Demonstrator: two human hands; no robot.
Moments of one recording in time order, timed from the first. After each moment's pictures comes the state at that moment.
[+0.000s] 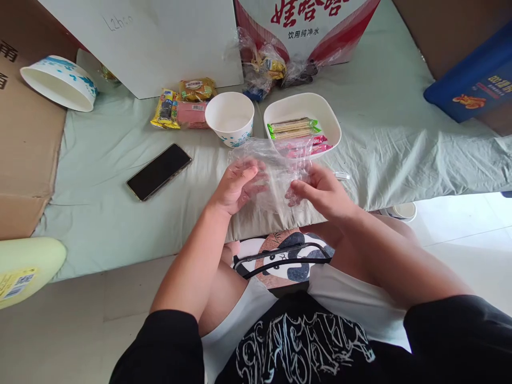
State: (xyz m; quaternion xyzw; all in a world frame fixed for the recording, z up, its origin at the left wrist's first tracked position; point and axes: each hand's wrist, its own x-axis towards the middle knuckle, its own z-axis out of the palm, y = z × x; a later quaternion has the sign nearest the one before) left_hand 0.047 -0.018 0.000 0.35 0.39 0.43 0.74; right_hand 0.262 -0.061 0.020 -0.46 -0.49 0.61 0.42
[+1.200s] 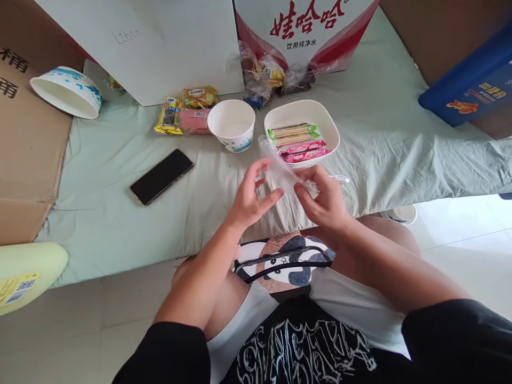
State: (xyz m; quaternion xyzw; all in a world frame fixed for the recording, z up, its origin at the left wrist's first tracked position) left_hand 0.065 -0.039 -0.023 0.59 0.41 0.48 0.51; right_hand 0.256 -0.069 0.012 -0.49 -0.66 0.29 0.49
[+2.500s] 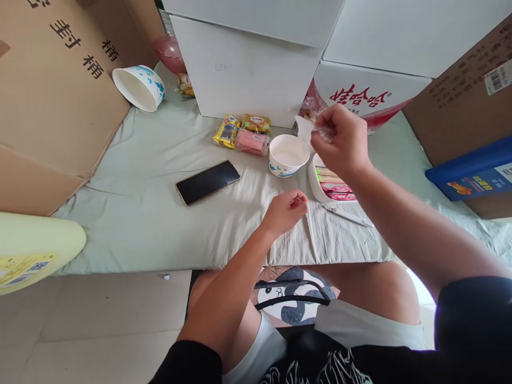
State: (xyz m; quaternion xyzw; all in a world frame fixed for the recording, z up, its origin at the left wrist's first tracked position) left_hand 0.033 -0.024 0.009 0.53 0.48 0.36 0.60; right_hand 0.173 0.082 0.099 -0.49 -0.80 0.07 0.34
